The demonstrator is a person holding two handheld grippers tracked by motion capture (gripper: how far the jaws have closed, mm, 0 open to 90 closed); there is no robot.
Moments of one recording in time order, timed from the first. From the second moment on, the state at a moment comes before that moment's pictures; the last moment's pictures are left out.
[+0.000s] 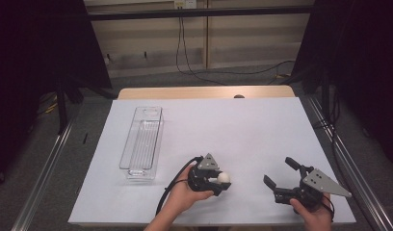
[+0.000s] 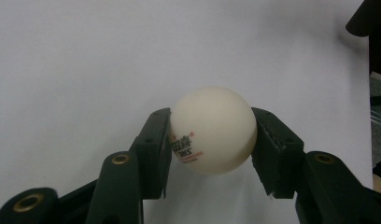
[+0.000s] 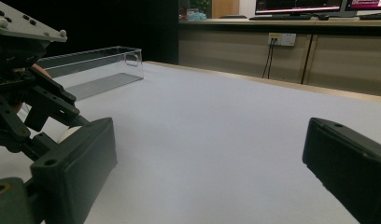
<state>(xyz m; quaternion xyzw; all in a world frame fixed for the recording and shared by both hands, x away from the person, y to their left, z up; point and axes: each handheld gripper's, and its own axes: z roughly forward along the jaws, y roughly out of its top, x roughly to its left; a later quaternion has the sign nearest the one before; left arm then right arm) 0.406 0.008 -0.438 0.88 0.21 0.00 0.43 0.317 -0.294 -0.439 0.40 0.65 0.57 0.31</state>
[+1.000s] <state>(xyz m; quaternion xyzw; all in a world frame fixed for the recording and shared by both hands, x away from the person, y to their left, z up) 0.415 0.031 -0.429 0.87 0.24 0.00 0.44 0.316 -0.293 -0.439 0.39 0.65 0.57 0.31</state>
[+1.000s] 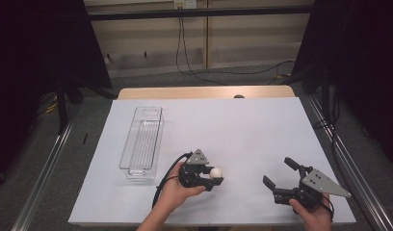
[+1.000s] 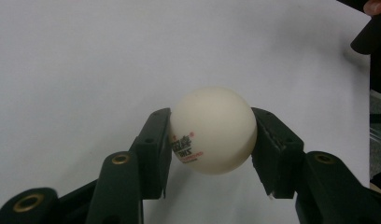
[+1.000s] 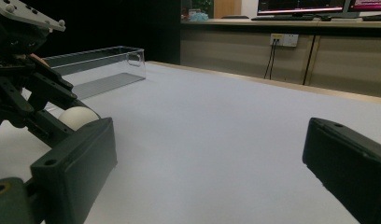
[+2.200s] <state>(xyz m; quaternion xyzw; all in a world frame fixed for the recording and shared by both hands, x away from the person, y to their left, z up) 0.424 0.051 -0.418 0.86 0.26 0.01 0.45 0.317 -0.293 -0.440 0.40 0.65 0.57 0.30</state>
